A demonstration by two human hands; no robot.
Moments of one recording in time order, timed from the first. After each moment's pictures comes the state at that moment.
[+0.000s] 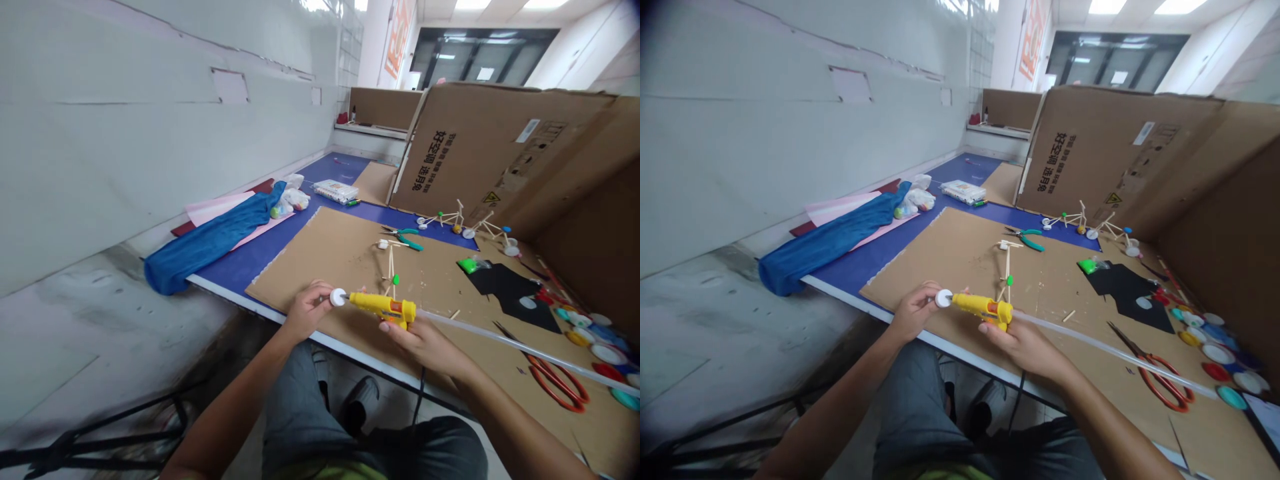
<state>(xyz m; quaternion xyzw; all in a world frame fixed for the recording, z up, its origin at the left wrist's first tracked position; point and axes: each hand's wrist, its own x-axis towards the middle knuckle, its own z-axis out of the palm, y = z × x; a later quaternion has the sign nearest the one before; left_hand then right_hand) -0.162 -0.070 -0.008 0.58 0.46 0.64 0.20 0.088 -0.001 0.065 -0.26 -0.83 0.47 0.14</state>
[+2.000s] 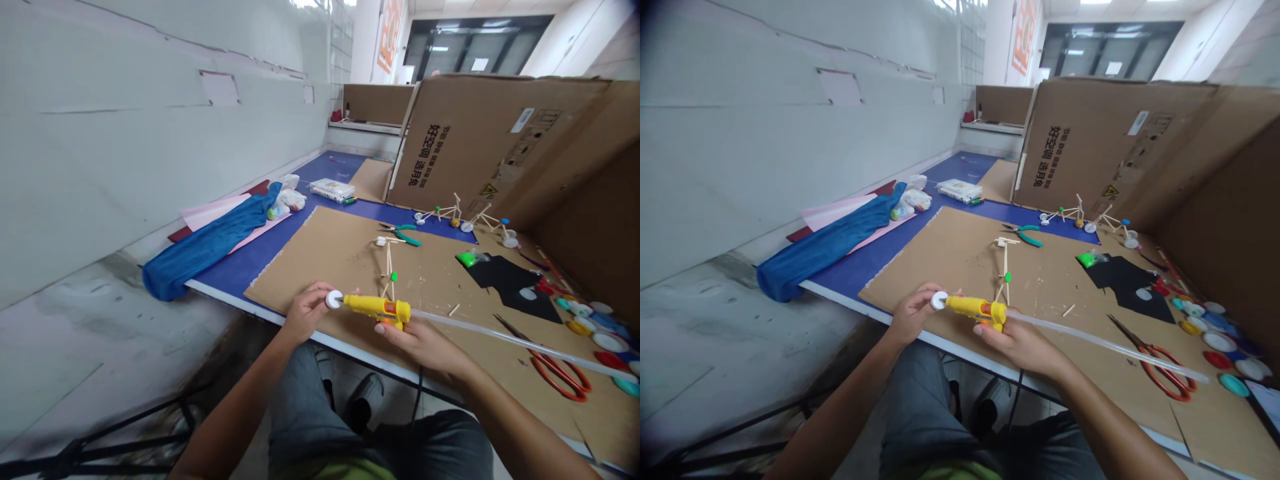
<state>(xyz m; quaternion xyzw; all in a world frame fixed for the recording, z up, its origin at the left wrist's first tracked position) -0.163 -0.076 -0.009 0.59 0.49 0.61 0.20 0.088 -0.004 0.059 -0.24 -0.83 0.49 0.14</state>
